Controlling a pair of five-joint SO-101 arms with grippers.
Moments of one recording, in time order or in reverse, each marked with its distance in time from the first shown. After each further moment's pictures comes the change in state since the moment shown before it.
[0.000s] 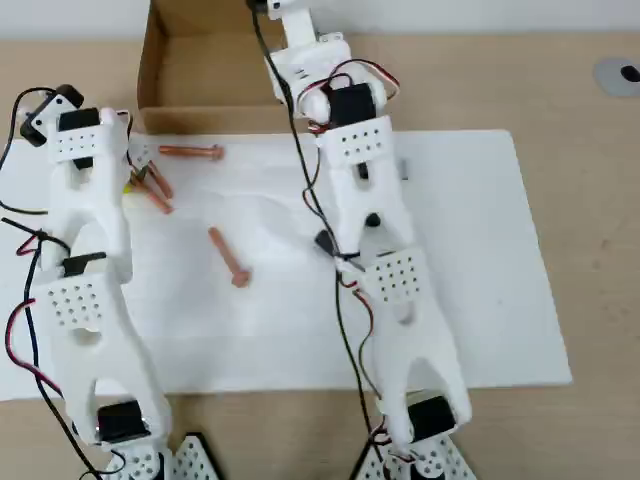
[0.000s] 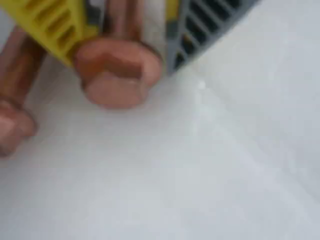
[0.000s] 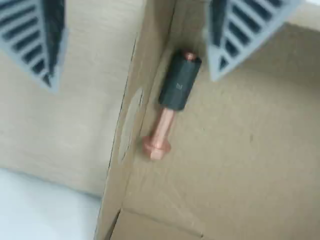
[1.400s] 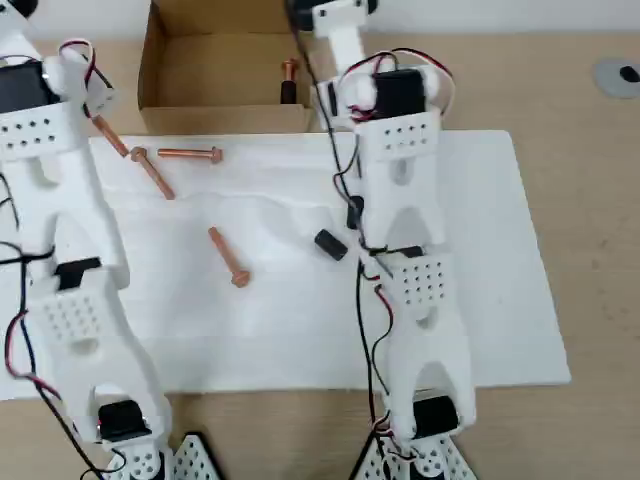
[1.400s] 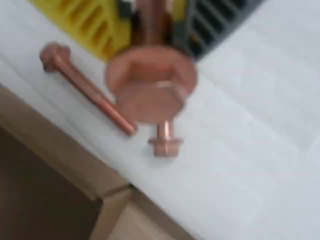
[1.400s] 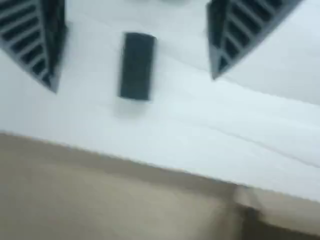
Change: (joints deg) left arm 0.1 -12.8 -37.3 27.5 -11.6; right arm 7.3 -7.7 -0.1 31.7 0.0
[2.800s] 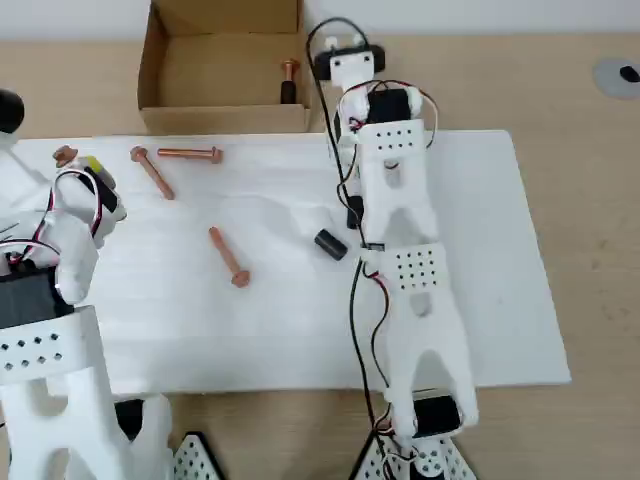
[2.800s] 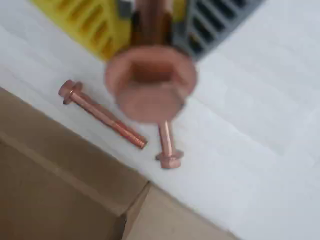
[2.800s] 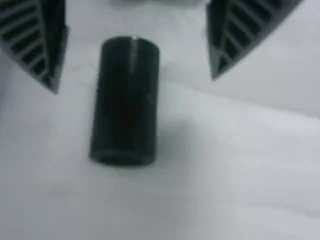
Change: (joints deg) left arm 0.0 -78.3 97.3 -40.2 -4.0; right arm 1.7 16.3 3.2 -0.2 -5.2
